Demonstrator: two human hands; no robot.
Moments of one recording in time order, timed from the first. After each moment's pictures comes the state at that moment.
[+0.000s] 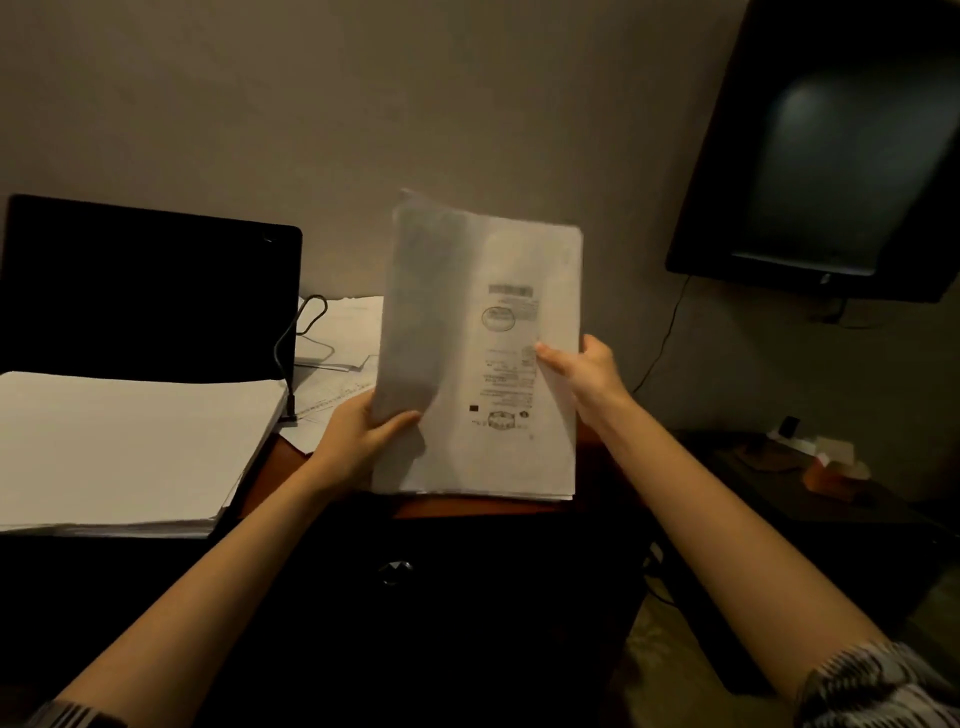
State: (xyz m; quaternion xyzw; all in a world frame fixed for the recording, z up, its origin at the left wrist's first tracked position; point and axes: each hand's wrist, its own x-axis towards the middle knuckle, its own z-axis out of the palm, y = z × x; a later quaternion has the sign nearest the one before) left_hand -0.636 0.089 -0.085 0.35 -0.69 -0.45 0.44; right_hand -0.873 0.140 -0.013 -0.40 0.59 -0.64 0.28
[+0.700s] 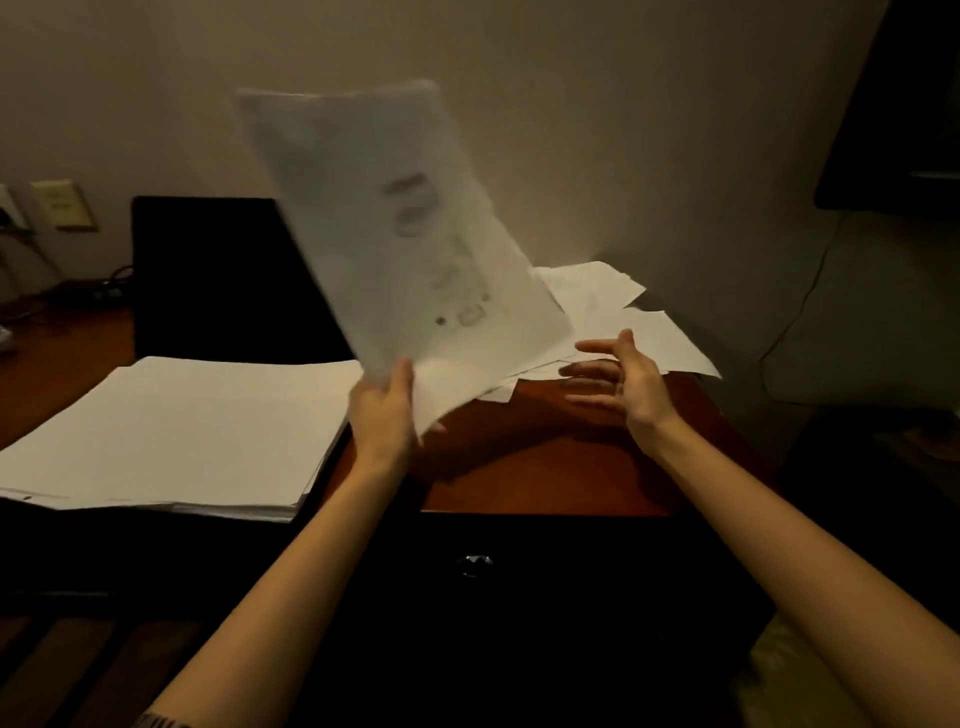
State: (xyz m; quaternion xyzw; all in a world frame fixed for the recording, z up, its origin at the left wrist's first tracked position) left_hand -0.628 0.076 -0.085 0.50 -0.46 -0.35 0.64; right_hand -0.862 0.097 -0.074 -0.48 0.51 -0.60 0.39
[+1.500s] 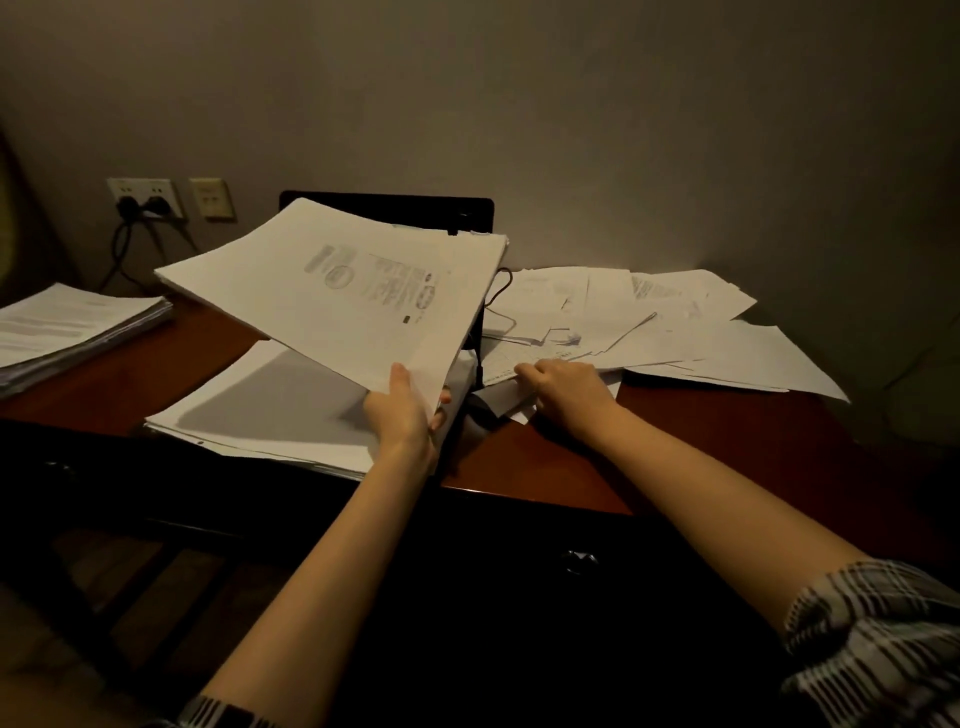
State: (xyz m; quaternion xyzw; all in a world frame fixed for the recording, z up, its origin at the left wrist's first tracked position) left_hand -0.552 0.083 -0.079 0.45 -0.21 -0.47 0.73; right_hand -0.730 0.016 -0.101 -0.83 0.49 -0.08 -0.24
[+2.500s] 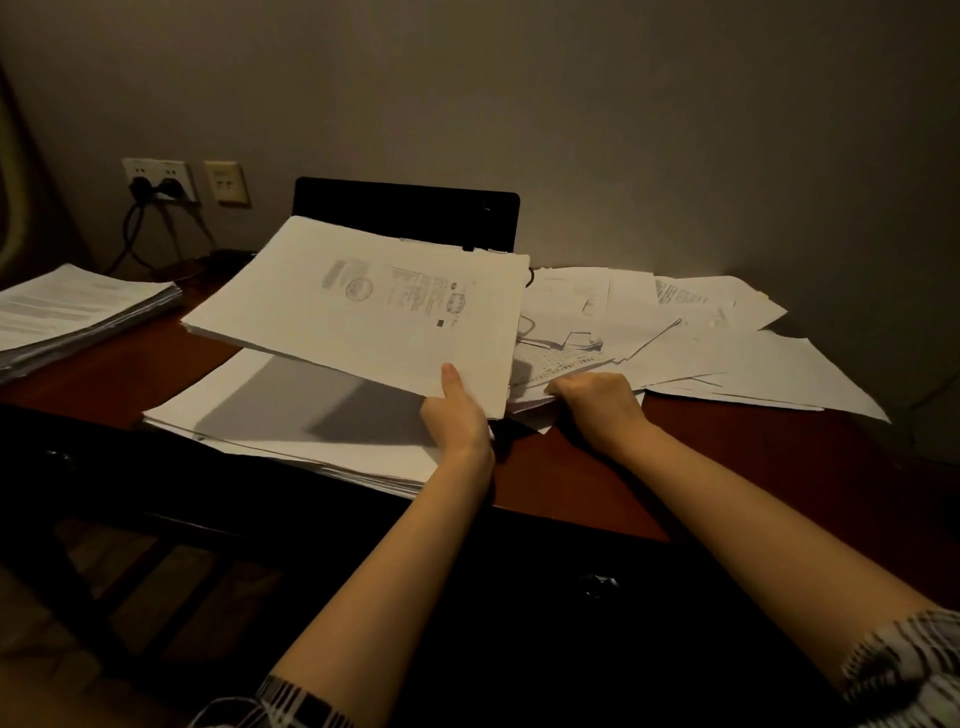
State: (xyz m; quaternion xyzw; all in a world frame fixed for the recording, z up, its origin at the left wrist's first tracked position) left_hand -0.587 0.067 -0.086 0.48 -0.17 -0.45 0.73; right_hand -0.743 0.000 -0.118 -0.84 0.47 -0.20 -0.21
